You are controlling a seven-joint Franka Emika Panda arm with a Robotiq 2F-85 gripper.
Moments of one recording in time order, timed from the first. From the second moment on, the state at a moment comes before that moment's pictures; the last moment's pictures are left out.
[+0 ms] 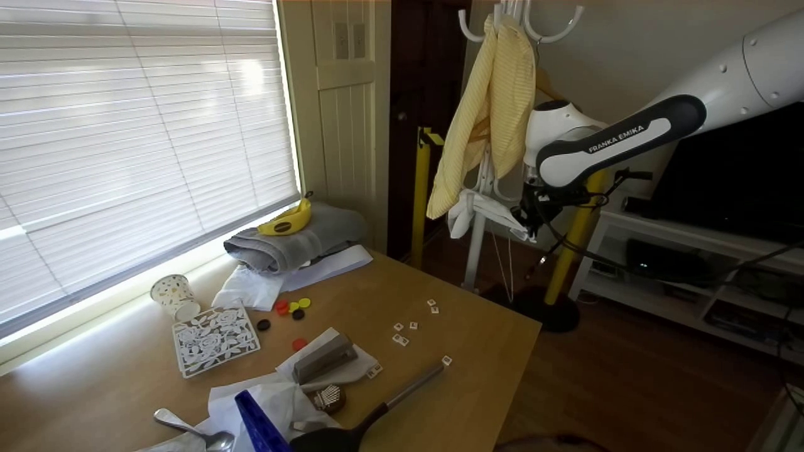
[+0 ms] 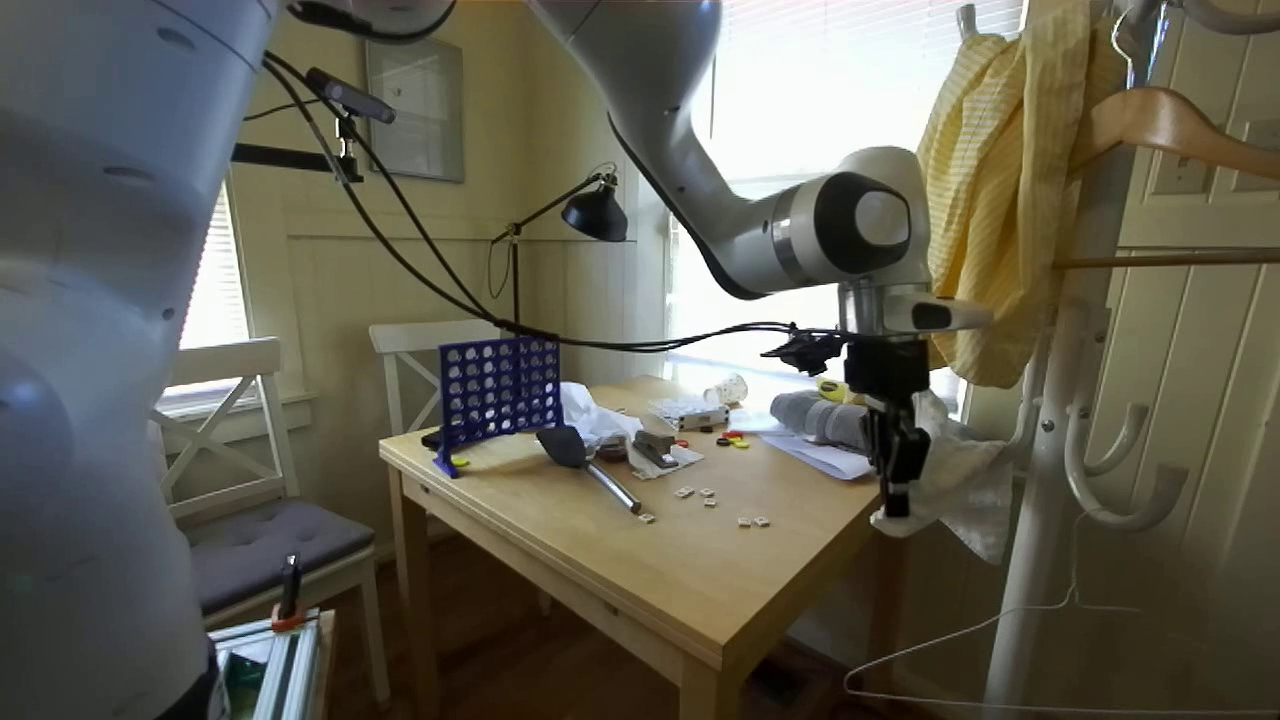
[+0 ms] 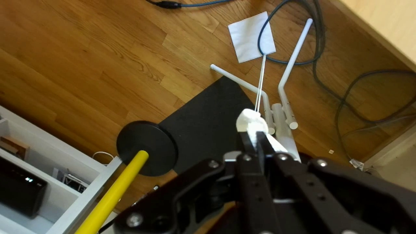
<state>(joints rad) 0.14 0.36 -0.16 -1.88 -0.22 2.25 0.71</state>
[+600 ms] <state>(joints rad) 0.13 0.36 -0.15 -1.88 -0.22 2.22 0.71</state>
